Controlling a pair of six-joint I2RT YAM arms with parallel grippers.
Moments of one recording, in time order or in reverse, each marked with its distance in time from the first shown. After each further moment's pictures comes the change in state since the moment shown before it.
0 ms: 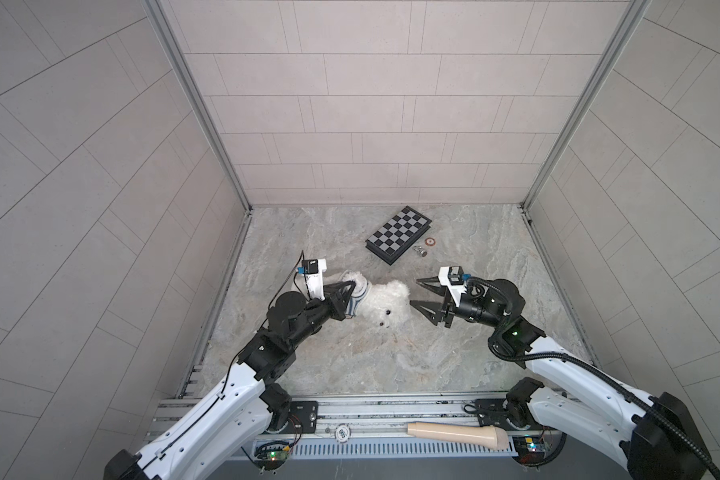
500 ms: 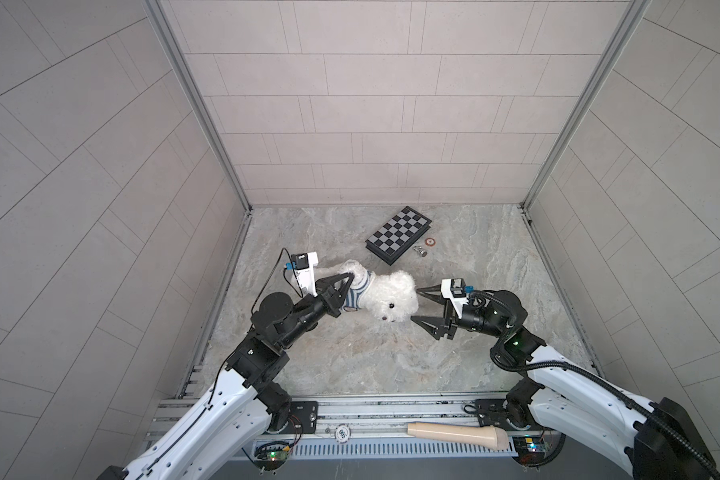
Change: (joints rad) left arm 0.000 -0.057 0.066 0.019 0.029 -0.047; right arm 0.031 -0.018 -0.071 0.061 -0.026 0.001
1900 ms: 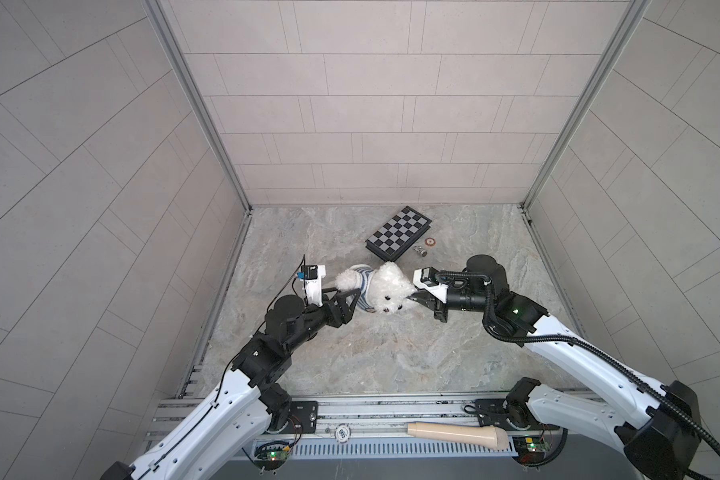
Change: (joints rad) left arm 0.002 -0.025 -0.080 -0.180 -0.038 0.123; right arm 0.061 0.145 0.475 -0.750 0.116 -0.519
